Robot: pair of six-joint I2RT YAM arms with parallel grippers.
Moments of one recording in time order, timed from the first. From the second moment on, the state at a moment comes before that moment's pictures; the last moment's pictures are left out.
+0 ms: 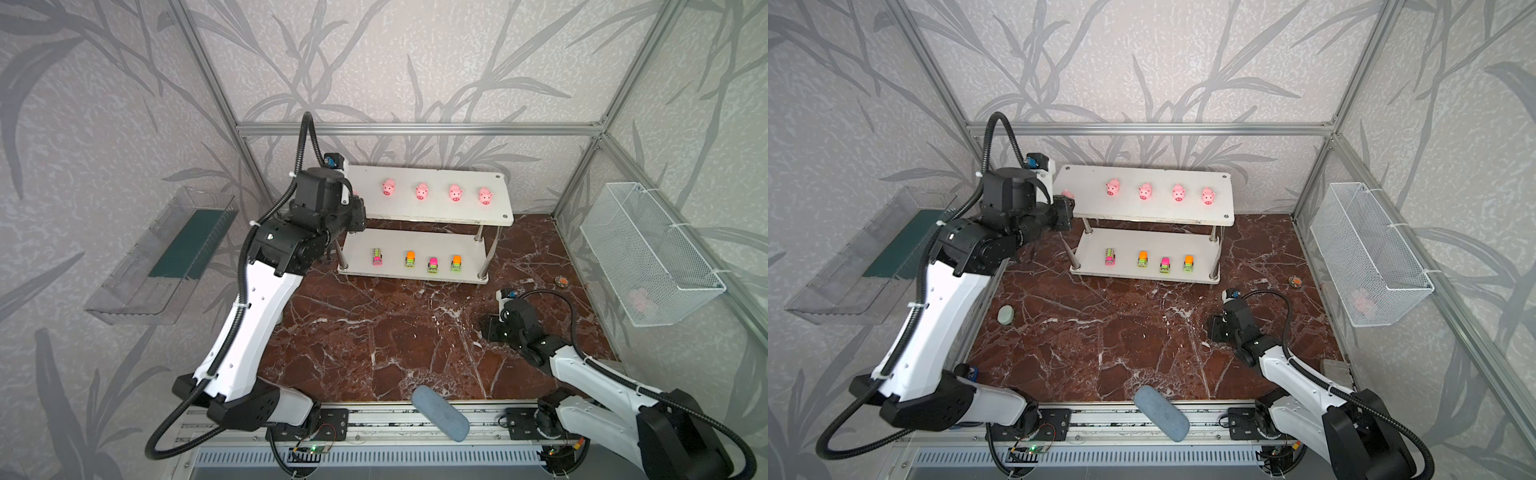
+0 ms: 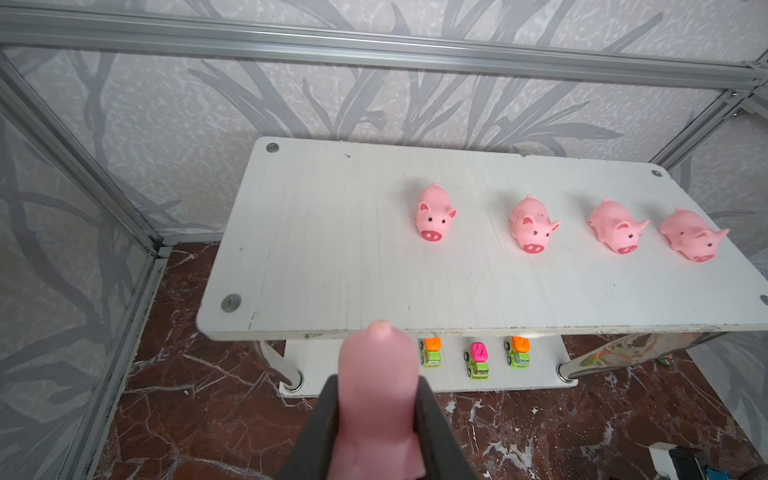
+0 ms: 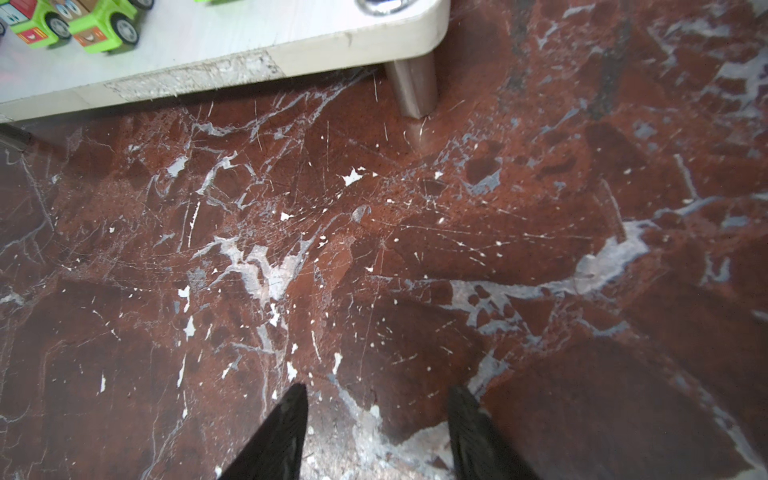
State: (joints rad) left arm -0.42 1.48 2.00 -0.99 -0.21 -0.24; right arm 0.41 1.04 0.34 -0.09 0.02 0.48
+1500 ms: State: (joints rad) left arm -0.25 1.89 2.24 -0.90 -0.12 -0.25; right arm 0.38 1.09 0.34 -0.06 0.02 0.48
